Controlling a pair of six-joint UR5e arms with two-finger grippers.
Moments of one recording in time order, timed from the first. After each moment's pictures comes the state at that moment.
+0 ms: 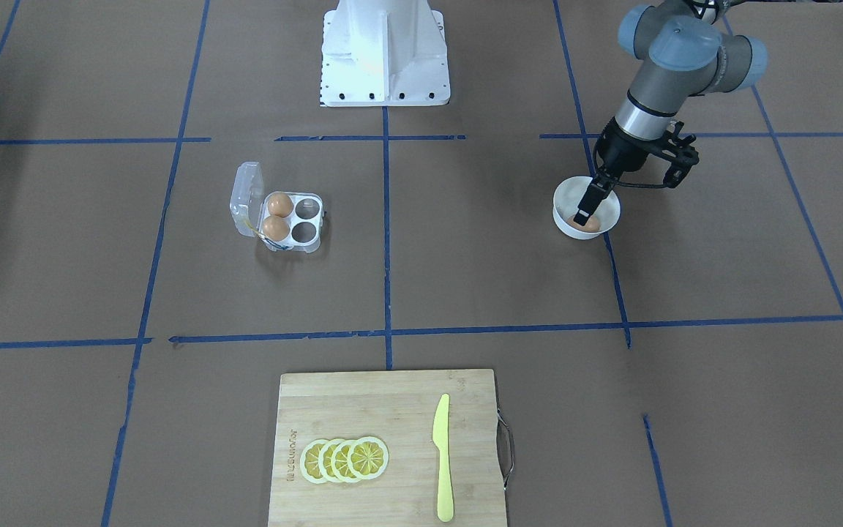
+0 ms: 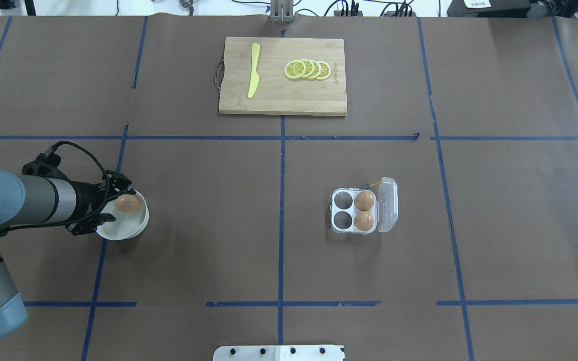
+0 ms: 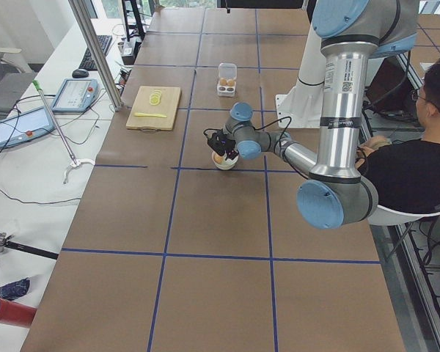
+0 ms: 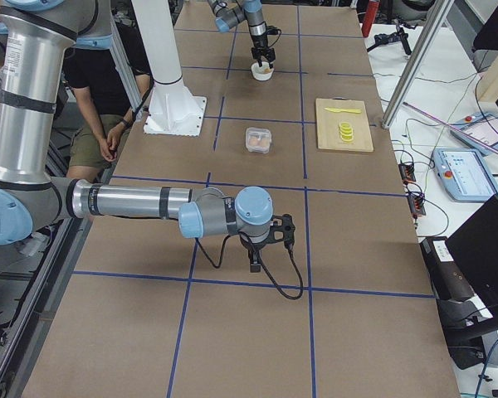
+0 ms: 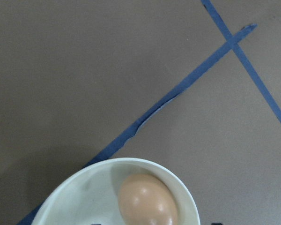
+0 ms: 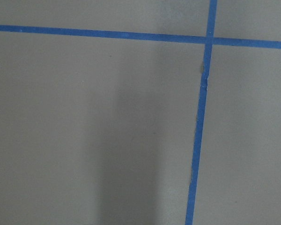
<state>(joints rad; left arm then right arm) -0.57 -1.61 -1.88 -2.21 -1.77 -2.11 1.47 -1.81 1.78 -1.39 2.45 0.09</state>
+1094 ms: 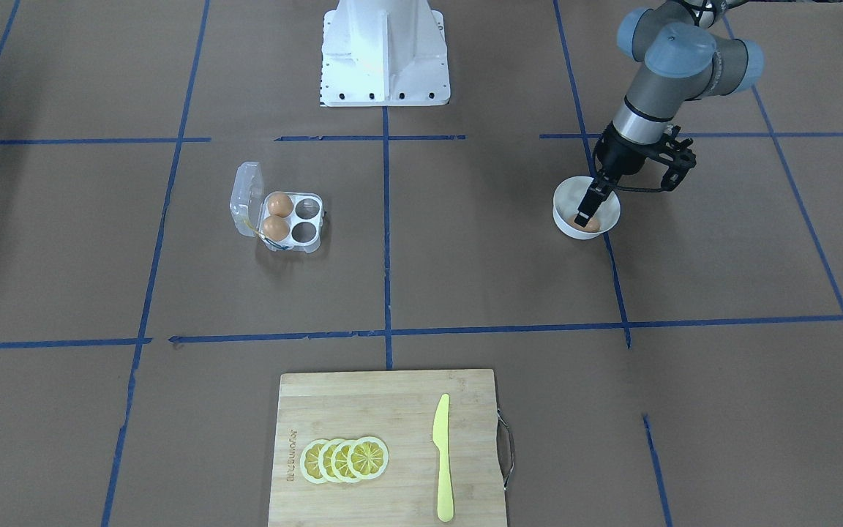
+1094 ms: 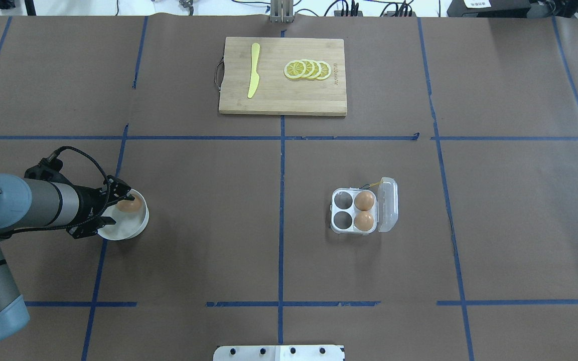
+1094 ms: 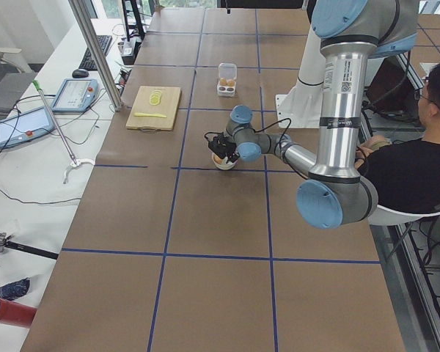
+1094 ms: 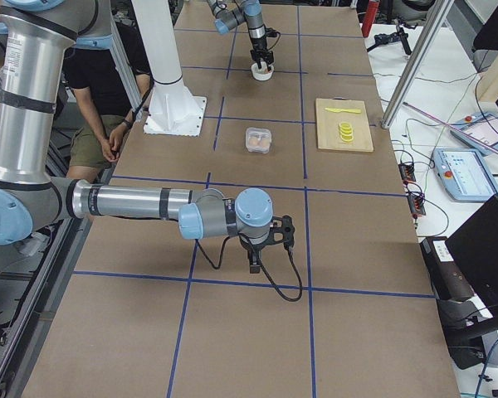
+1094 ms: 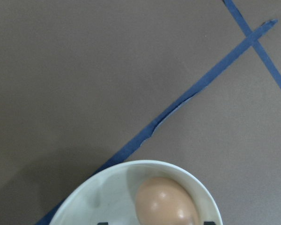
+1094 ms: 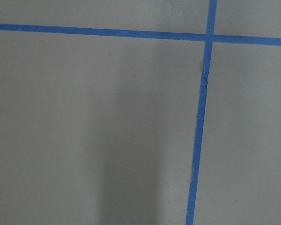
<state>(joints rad) -0.56 -1.61 -1.85 -2.20 -1.77 -2.11 1.47 -1.81 1.77 -1.39 2.46 0.09</state>
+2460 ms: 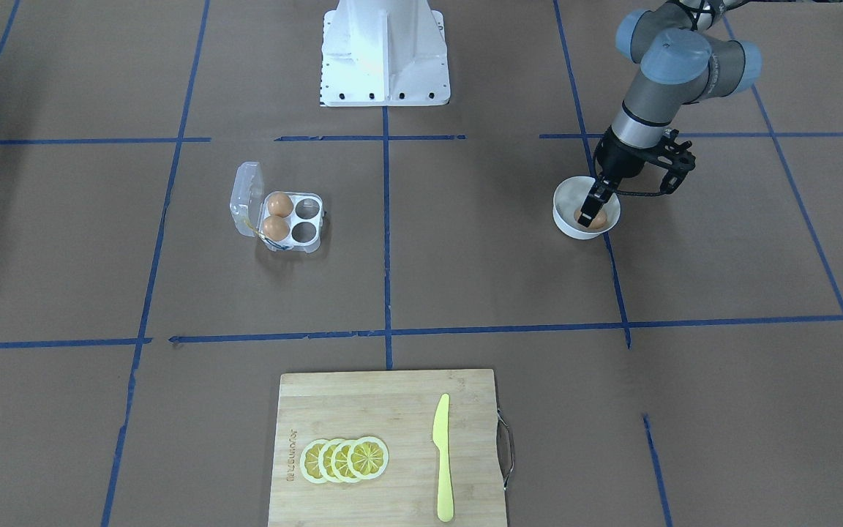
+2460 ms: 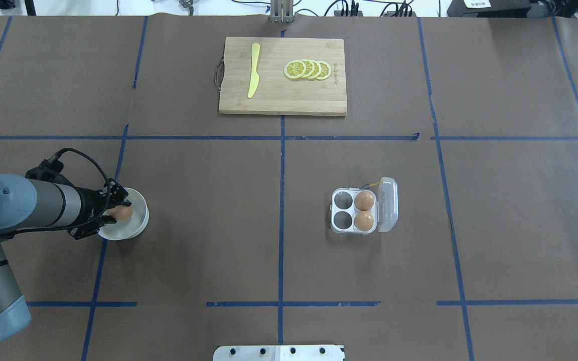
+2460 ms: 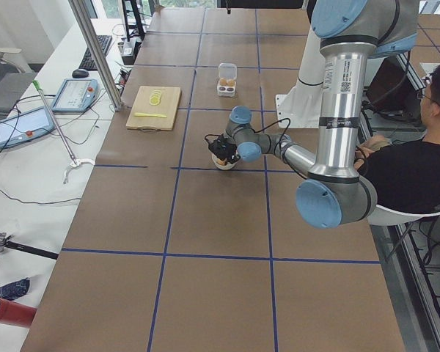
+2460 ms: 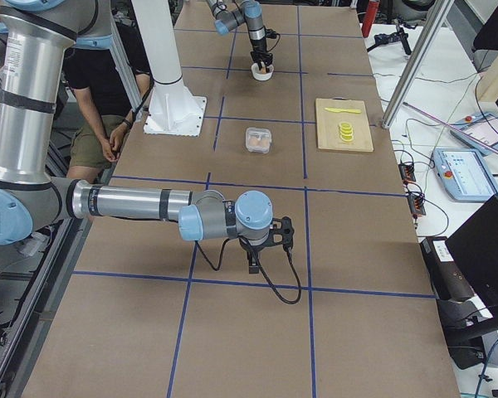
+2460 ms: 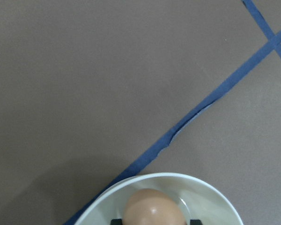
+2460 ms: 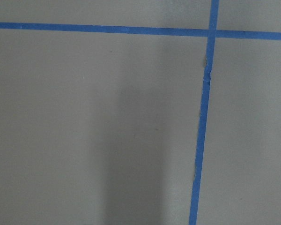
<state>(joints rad) -0.56 -1.61 -1.85 -2.16 -1.77 -2.10 1.47 -1.81 1.76 -1.39 2.47 0.09</state>
